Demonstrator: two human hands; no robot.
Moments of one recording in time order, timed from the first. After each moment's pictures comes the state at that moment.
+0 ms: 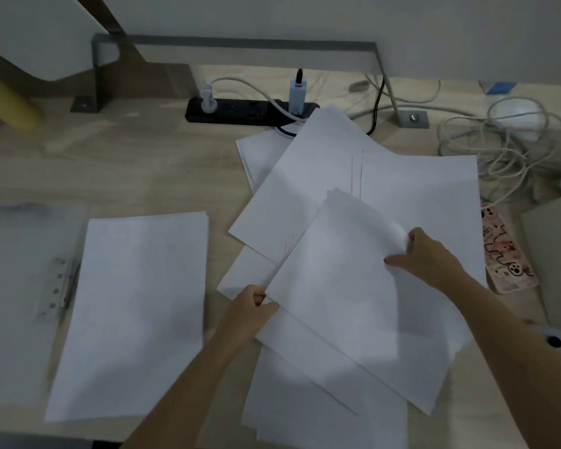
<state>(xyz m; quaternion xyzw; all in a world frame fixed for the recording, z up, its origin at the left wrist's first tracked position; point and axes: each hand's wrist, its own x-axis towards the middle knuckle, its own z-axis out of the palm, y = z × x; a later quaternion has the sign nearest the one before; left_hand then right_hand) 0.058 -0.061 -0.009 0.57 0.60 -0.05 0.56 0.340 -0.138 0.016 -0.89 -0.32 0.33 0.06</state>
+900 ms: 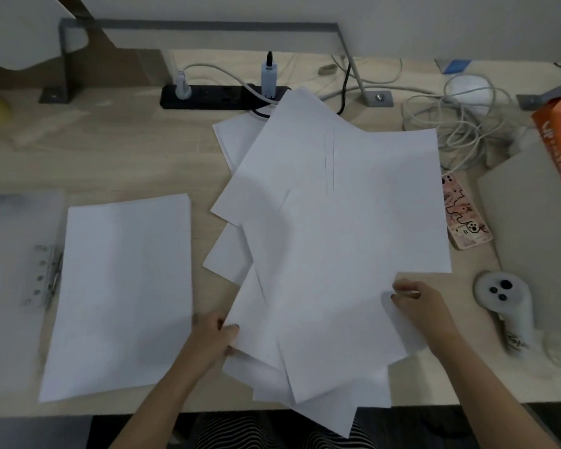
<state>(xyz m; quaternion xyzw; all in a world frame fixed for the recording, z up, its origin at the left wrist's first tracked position) -0.013 -0.110 -0.003 0.54 0.60 -0.10 0.58 0.273 -0.259 0.013 -0.90 -0.08 0.36 0.24</state>
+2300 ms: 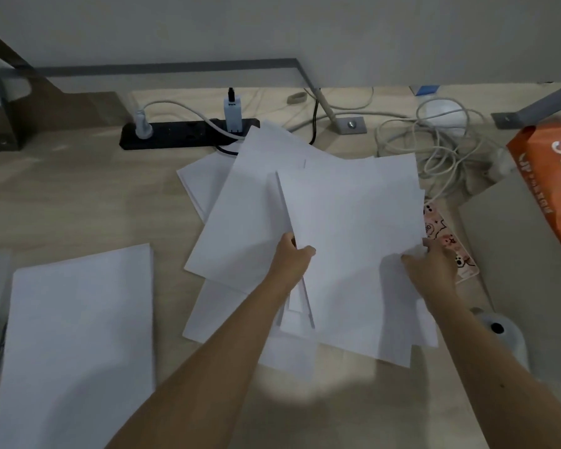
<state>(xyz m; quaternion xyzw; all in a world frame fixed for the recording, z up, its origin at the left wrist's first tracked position) 0.225 -0.044 0.006 0.56 0.50 0.01 0.66 0.385 -0.187 0.002 -0.94 -0.07 0.21 0.26</state>
